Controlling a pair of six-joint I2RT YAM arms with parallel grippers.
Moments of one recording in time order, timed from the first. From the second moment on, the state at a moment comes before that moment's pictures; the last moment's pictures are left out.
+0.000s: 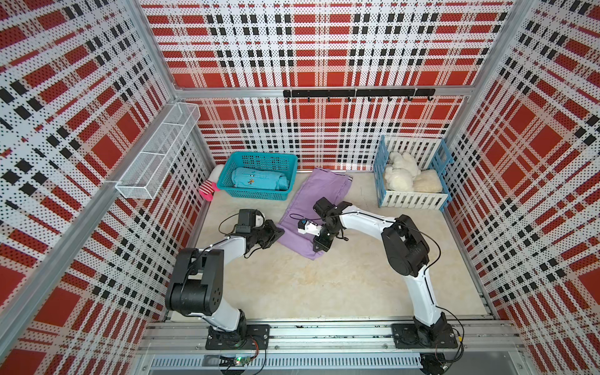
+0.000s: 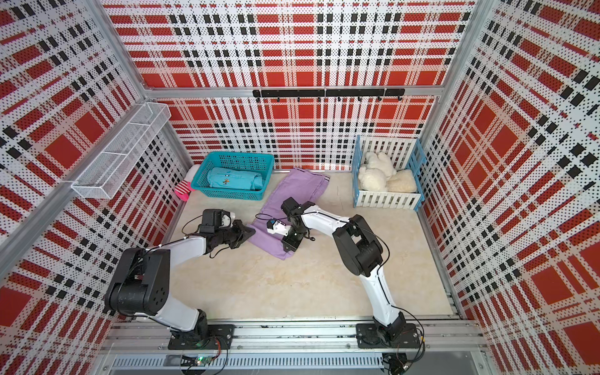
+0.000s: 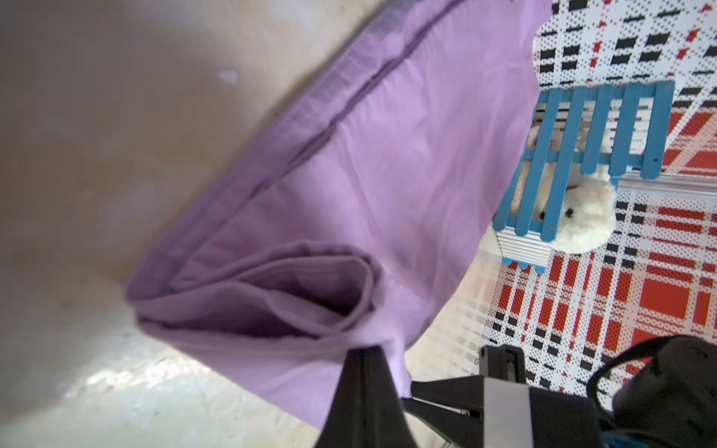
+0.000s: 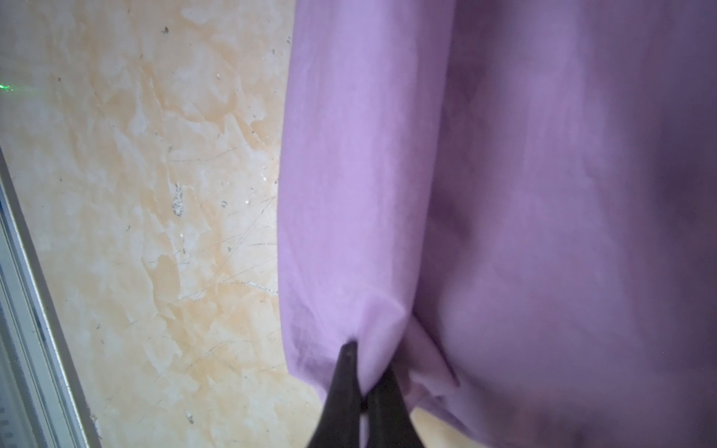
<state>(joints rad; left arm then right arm) -0.08 1.58 0.71 0.05 0.62 -0.89 0.70 2.19 1.68 -0.84 -0.42 -0.43</state>
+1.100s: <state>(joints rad) 0.01 1.57 0.75 0.07 0.63 -0.87 0.71 2.29 1.88 -0.96 -0.36 -0.50</state>
